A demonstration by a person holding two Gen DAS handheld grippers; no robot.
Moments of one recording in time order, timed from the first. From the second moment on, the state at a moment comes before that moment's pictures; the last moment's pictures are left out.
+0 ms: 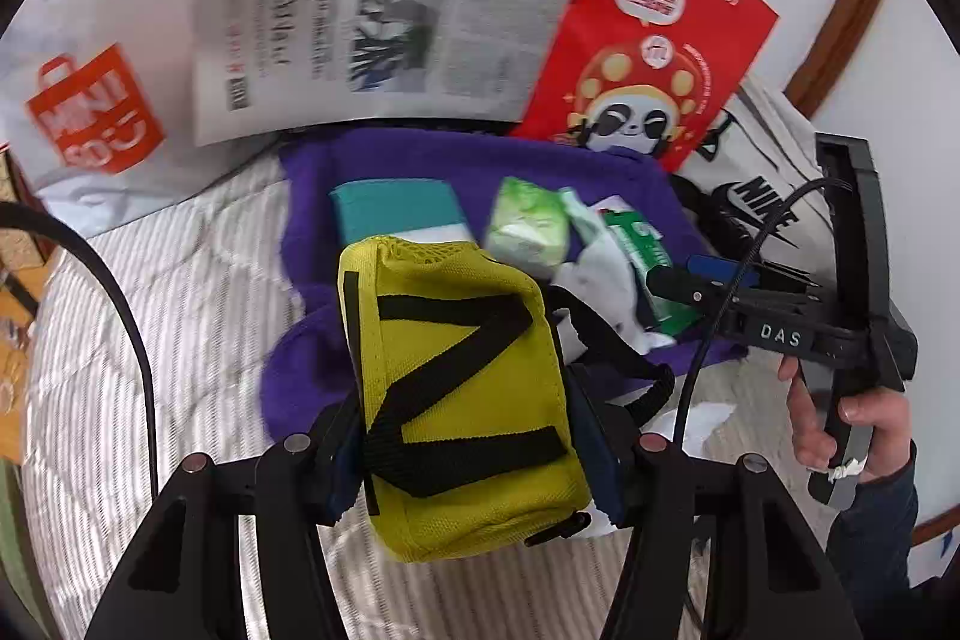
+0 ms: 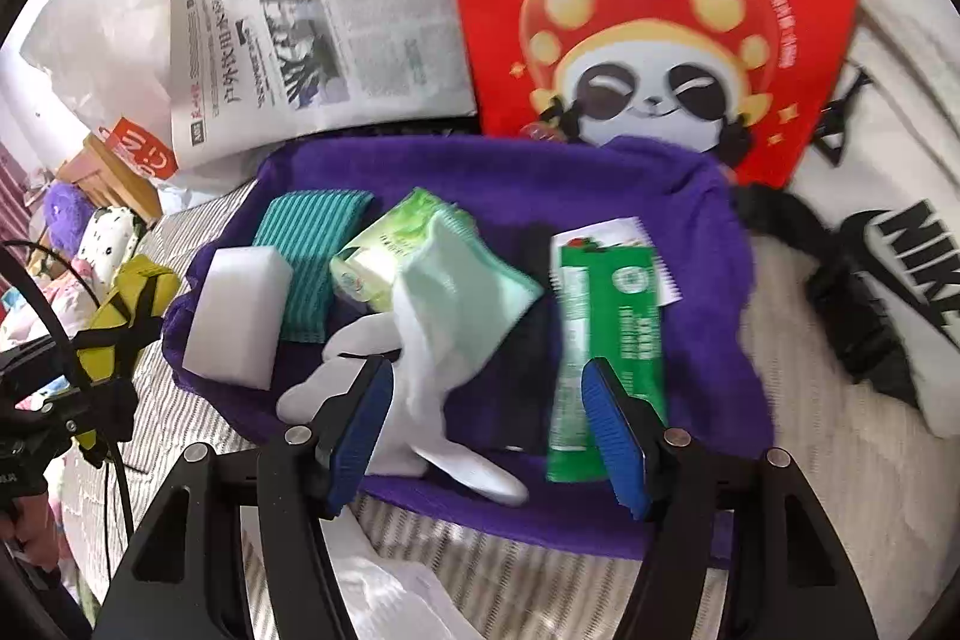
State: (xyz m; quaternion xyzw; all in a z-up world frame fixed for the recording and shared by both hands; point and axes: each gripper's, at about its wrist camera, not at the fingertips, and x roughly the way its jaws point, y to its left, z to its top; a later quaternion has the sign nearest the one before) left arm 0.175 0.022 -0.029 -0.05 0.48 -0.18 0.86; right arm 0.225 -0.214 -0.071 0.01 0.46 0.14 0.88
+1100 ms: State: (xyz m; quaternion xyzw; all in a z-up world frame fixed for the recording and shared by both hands) left arm 0.237 -0.082 -0.081 0.02 0.50 -0.20 0.84; right arm 0.159 -0.323 -0.062 0.08 0.43 0.06 0.90
